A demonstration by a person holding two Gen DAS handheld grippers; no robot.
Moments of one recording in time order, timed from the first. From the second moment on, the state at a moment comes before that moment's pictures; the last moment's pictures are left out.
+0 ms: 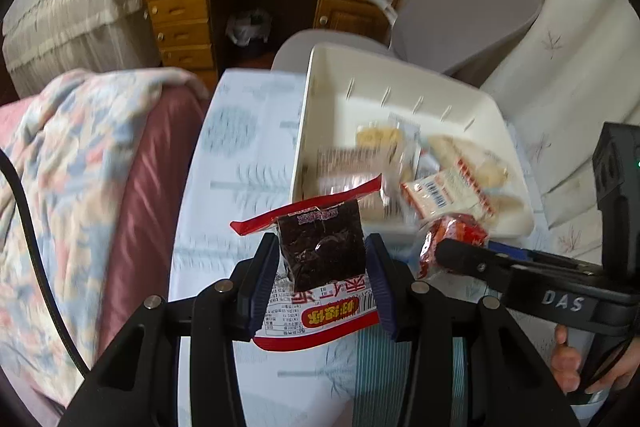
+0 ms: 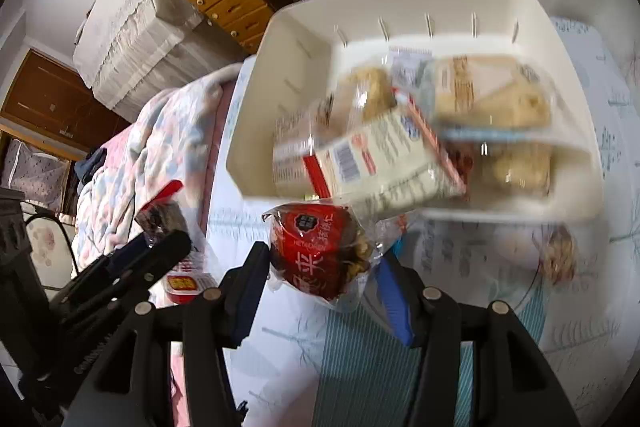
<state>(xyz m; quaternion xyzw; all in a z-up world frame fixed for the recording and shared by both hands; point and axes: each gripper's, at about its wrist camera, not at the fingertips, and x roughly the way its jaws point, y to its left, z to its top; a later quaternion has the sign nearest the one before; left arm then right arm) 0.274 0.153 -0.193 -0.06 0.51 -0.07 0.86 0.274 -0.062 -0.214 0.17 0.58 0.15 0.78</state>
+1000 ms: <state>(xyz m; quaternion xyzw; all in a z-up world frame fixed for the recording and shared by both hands) 0.376 0.092 -0.191 -0.01 0.46 -0.15 0.88 0.363 -0.128 -0.226 0.24 0.52 0.04 0.82</state>
